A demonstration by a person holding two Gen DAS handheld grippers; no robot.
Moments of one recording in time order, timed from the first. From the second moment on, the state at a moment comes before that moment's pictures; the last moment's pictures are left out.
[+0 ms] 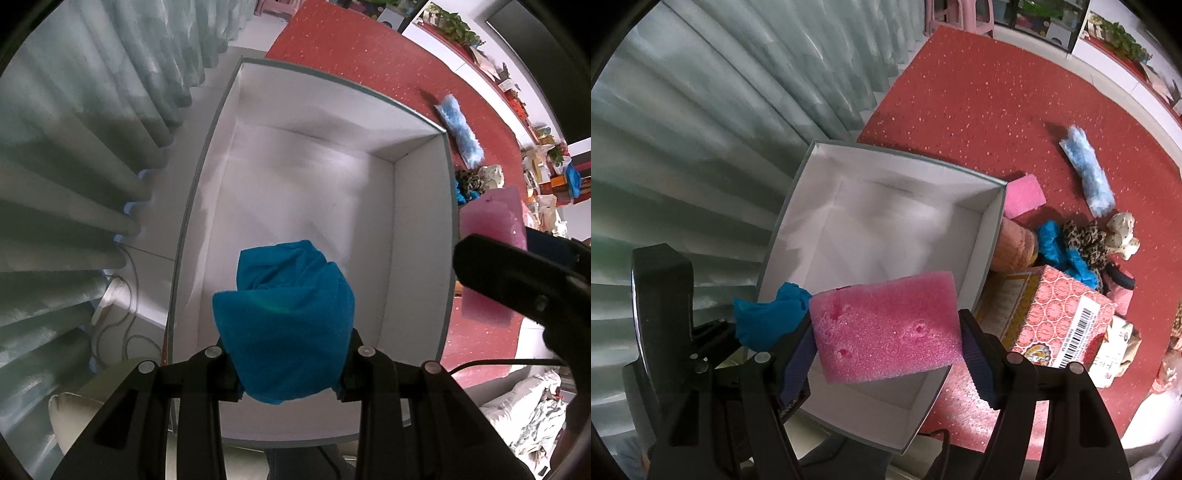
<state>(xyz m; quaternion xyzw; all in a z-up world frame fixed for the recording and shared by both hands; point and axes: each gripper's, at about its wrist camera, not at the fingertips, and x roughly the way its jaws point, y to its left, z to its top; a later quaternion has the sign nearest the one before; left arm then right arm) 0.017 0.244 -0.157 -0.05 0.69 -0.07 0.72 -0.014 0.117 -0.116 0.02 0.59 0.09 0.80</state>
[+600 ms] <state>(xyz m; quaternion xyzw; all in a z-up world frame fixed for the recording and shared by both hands) 0.018 0.249 -0.152 -0.06 0.67 -0.07 0.73 -0.014 0.119 -0.117 -0.01 0.58 0.10 0.81</state>
